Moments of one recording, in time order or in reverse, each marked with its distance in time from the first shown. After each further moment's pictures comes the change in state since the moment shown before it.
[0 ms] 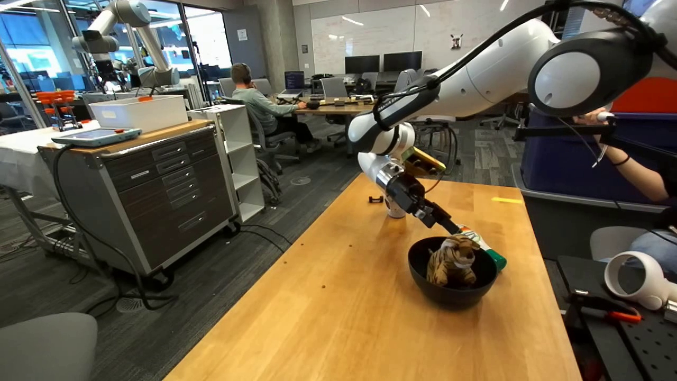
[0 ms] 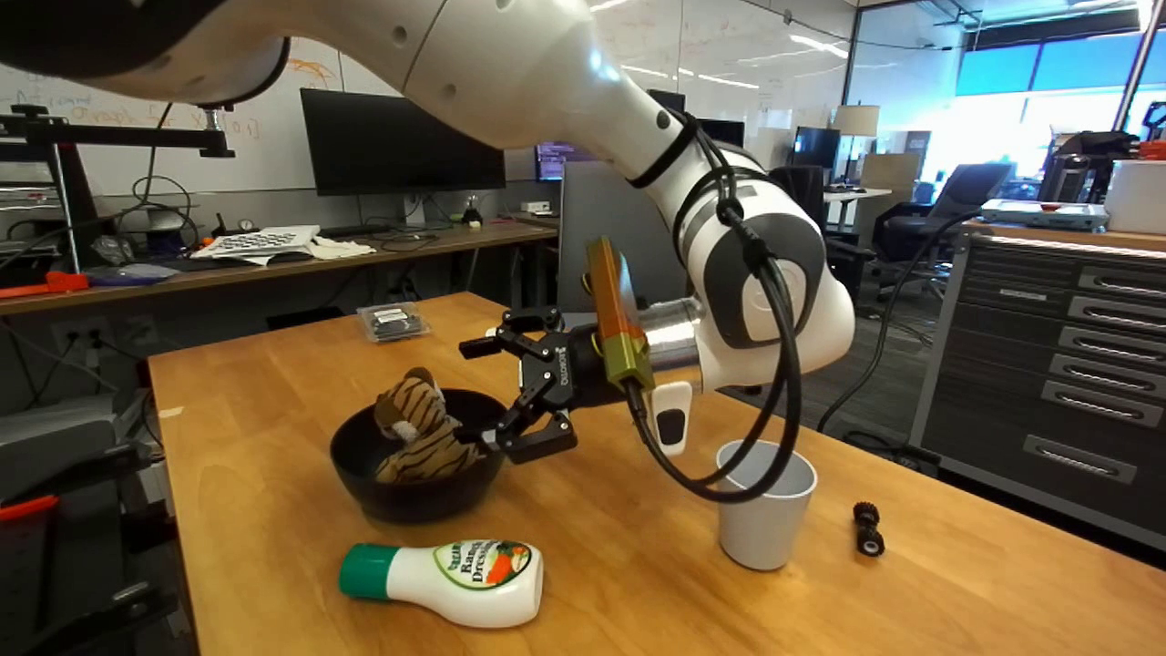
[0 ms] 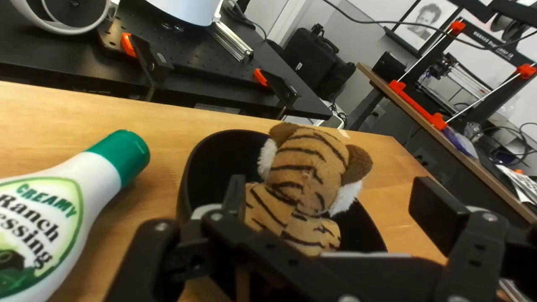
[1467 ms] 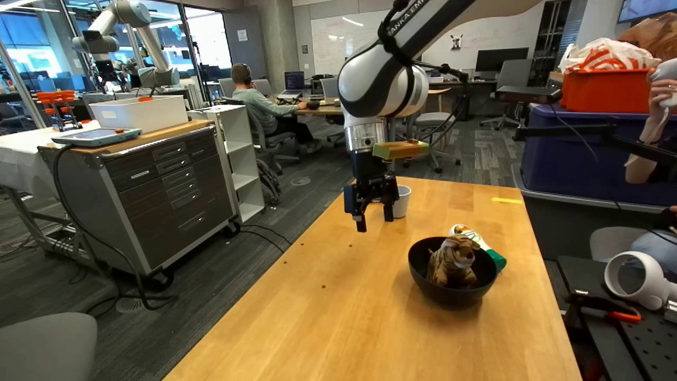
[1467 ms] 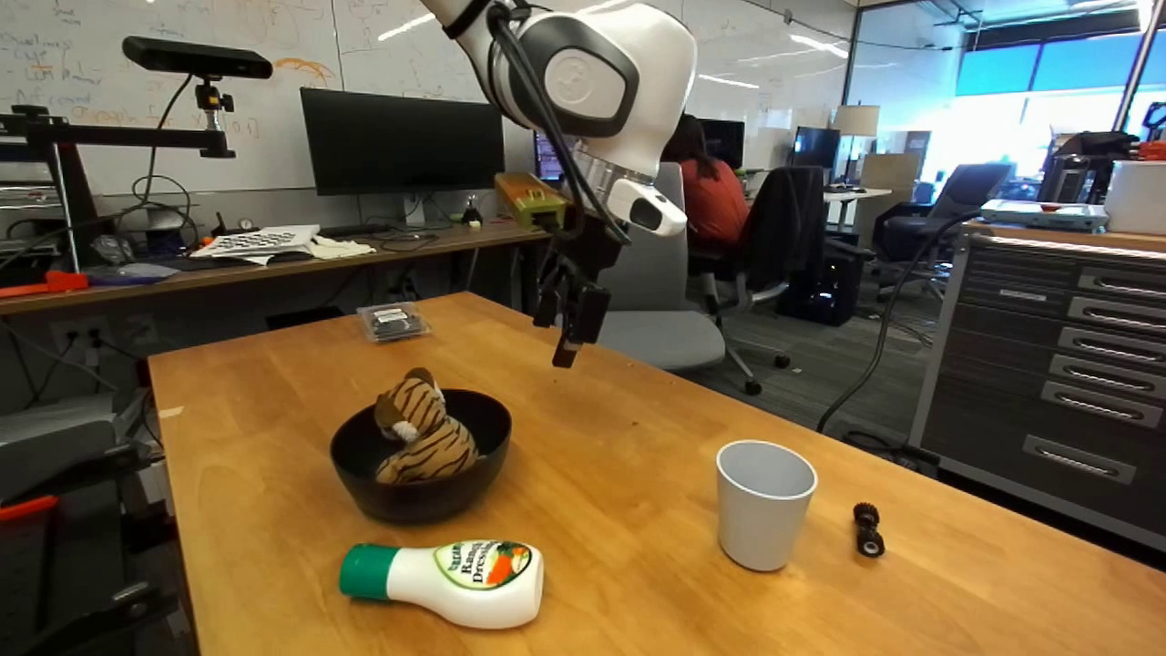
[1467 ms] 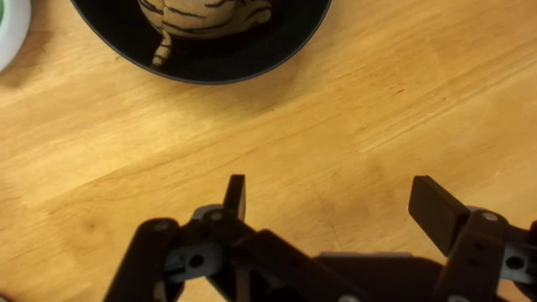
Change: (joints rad) arm 0.301 -0.618 -0.062 -0.752 -0.120 1.166 0.267
